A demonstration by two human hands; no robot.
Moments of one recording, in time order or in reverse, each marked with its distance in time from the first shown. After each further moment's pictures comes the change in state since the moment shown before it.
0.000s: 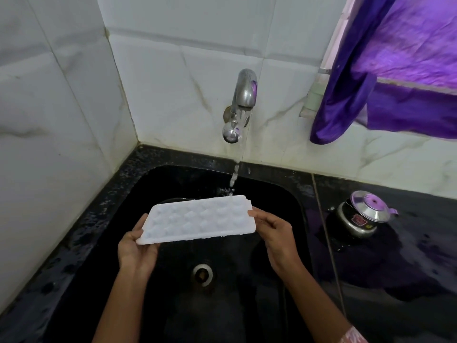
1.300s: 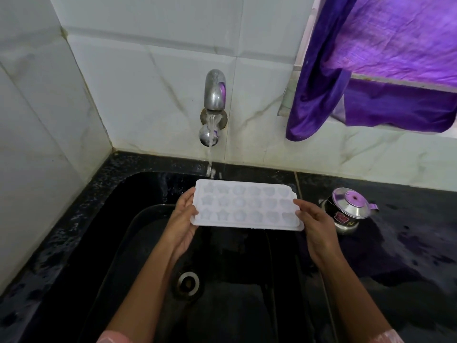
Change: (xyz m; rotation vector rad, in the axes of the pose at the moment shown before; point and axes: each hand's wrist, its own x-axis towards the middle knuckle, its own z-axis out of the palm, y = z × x) left_hand -0.007 -0.064 0.100 0.537 -0.481 0.017; right_hand 0.023 -0.043 -0.091 -0.152 0.280 -0.054
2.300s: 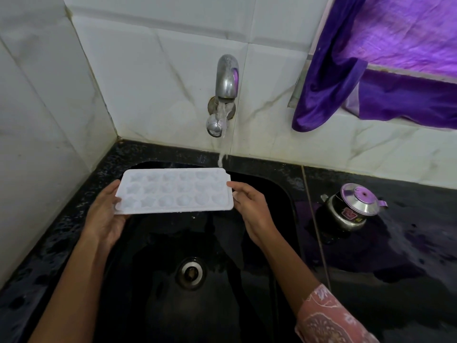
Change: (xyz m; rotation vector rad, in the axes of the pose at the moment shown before) left_hand 0.009 0.054 -0.125 0.079 0.286 0.147; right_hand -0.013 0.012 0.123 -0.052 -0.313 0.098
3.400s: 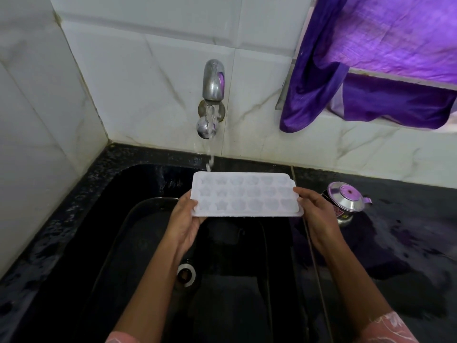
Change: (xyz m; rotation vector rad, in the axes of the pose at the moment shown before) left_hand -0.063 -0.047 0.128 -0.123 -0.277 -0.157; right_hand -0.013 -0.008 -0.134 -0.039 0.321 -0.073
